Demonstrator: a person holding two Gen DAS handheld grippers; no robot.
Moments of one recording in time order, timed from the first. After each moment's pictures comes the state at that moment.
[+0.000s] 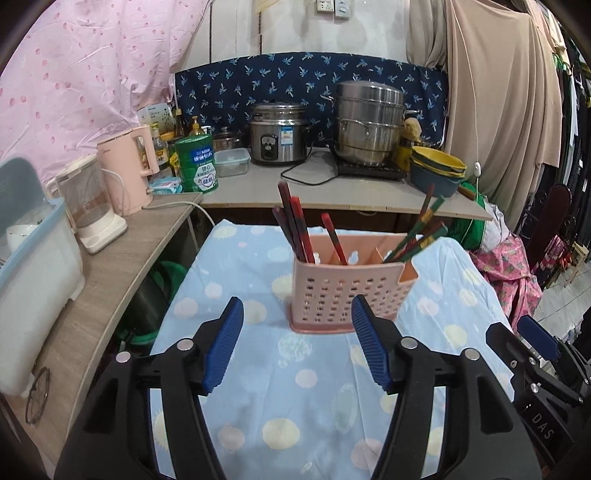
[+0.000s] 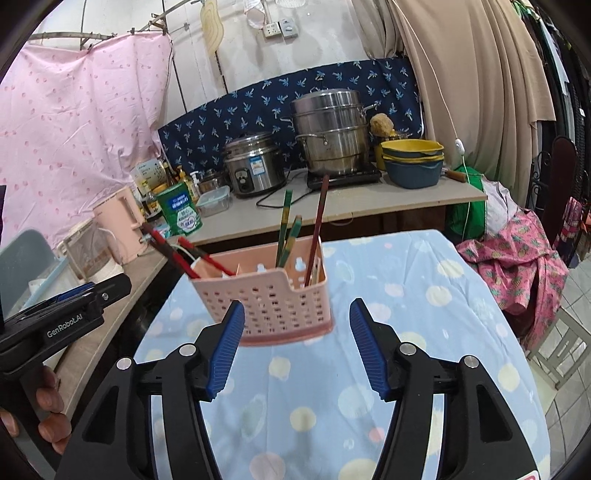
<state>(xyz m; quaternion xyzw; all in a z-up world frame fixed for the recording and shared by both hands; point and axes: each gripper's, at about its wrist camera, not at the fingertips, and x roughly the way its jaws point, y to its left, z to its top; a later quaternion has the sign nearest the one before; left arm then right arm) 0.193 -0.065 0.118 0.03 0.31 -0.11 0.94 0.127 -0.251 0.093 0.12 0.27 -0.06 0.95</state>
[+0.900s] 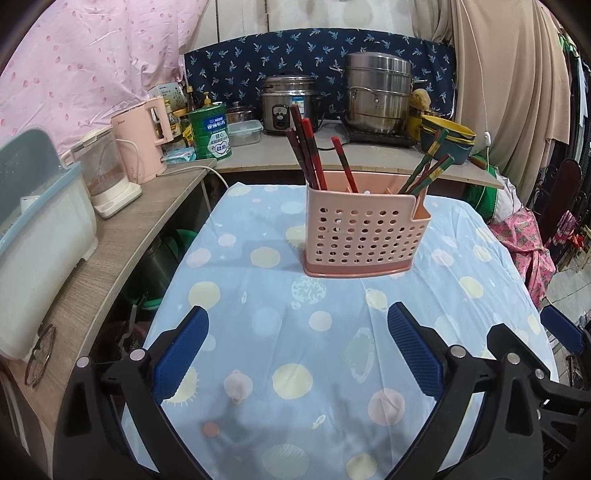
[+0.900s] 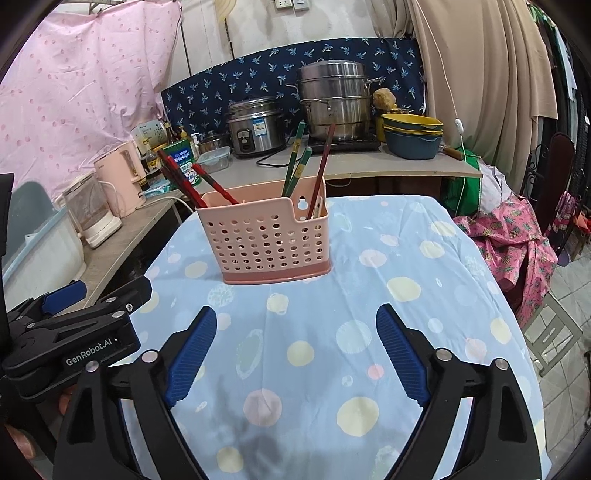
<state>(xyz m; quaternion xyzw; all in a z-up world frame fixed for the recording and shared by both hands) 0.155 -0.057 0.072 0.05 0.35 -0.08 0.93 0.095 -0.223 0.064 0.09 0.32 -0.07 0.94</state>
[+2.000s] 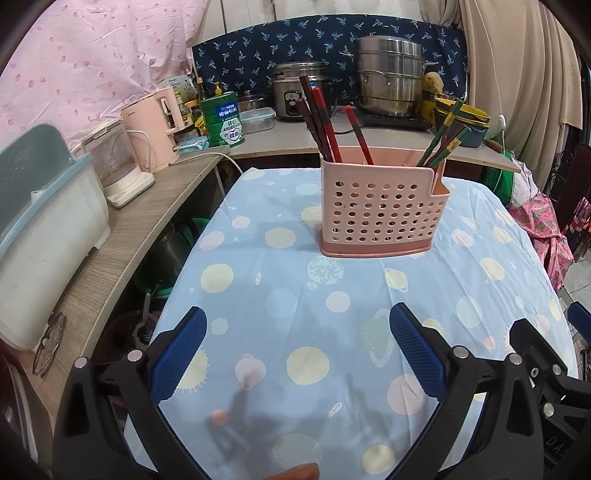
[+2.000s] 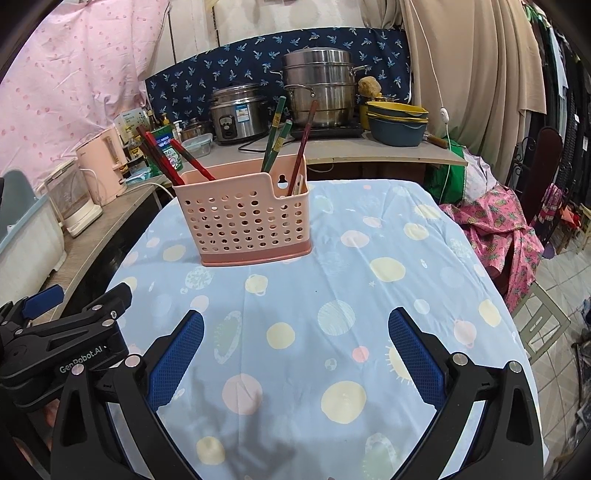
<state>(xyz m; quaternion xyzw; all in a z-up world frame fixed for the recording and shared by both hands) 0.155 -0.056 0.054 0.07 0.36 -0.05 0.93 0.093 -0.224 0.044 0.09 0.34 -0.11 0.93</state>
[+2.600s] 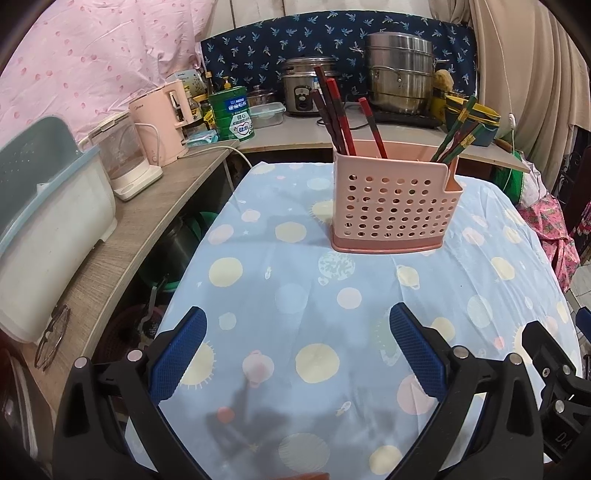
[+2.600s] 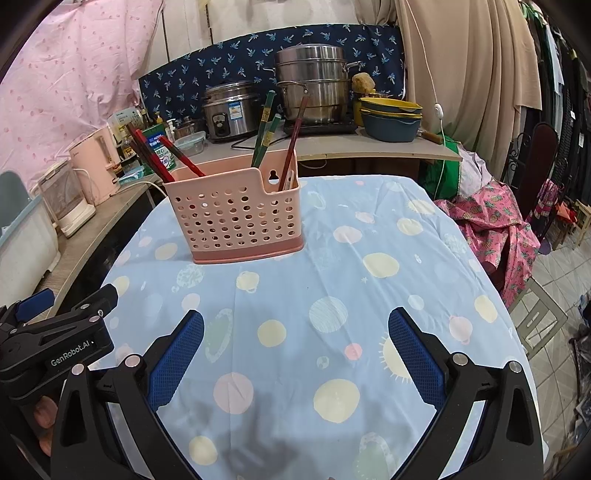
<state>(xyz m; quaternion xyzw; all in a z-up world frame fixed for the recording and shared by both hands) 0.158 -0.050 0.049 0.07 0.37 -0.03 0.93 0.094 -0.229 0.039 0.09 0.34 -0.11 0.93</state>
